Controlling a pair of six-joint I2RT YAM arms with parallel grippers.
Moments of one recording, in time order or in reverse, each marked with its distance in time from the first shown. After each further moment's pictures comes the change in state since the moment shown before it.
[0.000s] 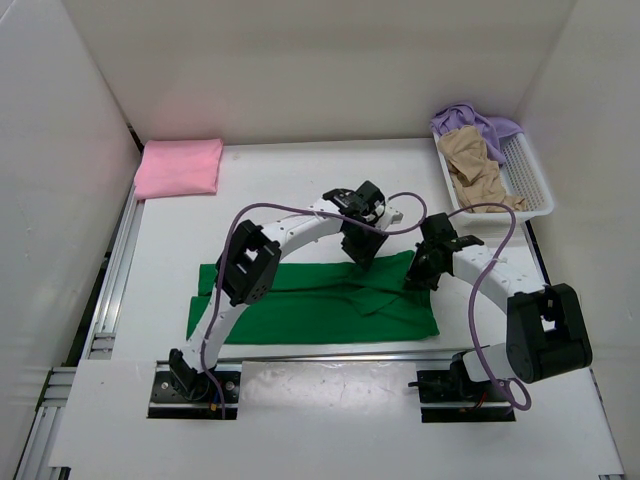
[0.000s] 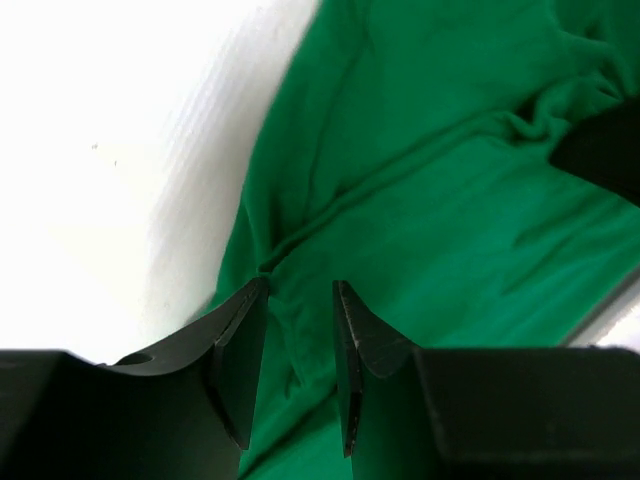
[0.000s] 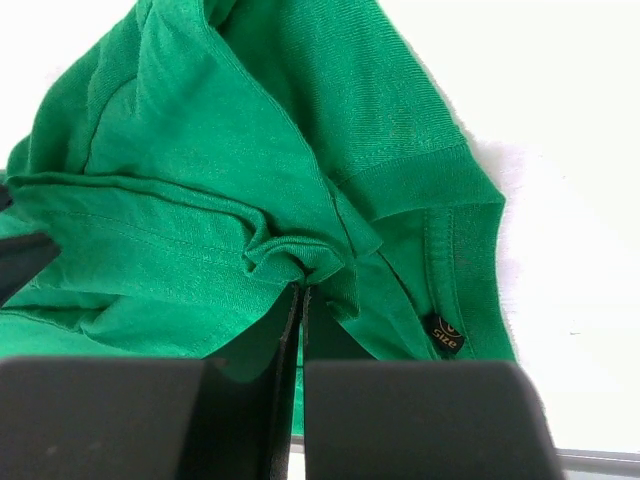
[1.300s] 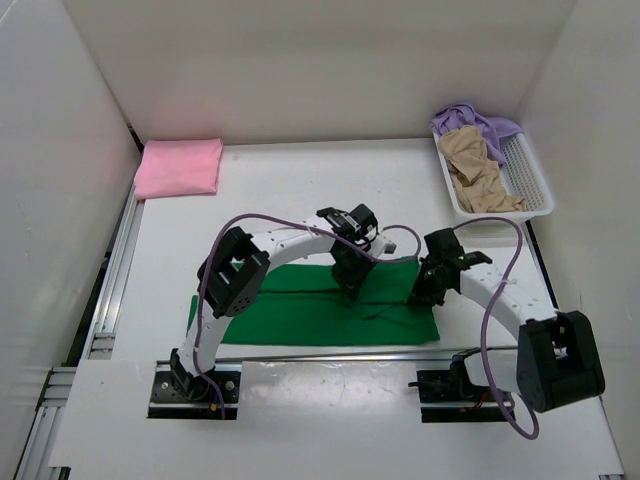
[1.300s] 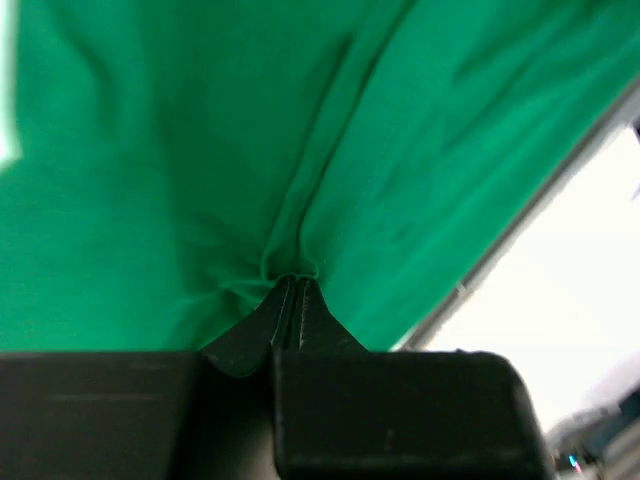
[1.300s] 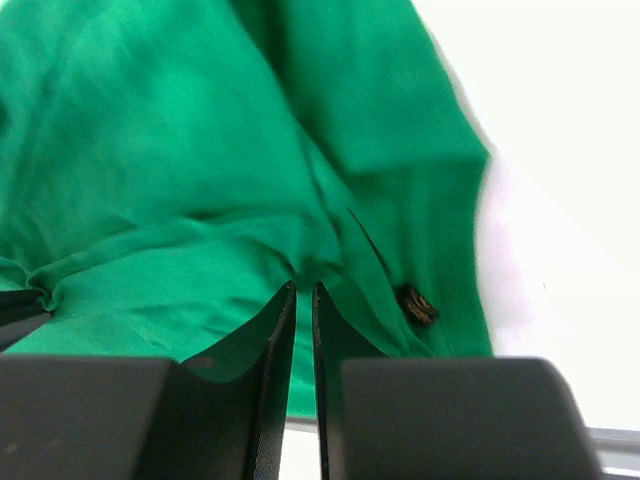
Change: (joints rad) left arm -0.047 -0.167 -0.280 -0.012 0.111 -0.004; right arm 0.002 -0.124 -0.103 -0.029 -0.013 -0.037
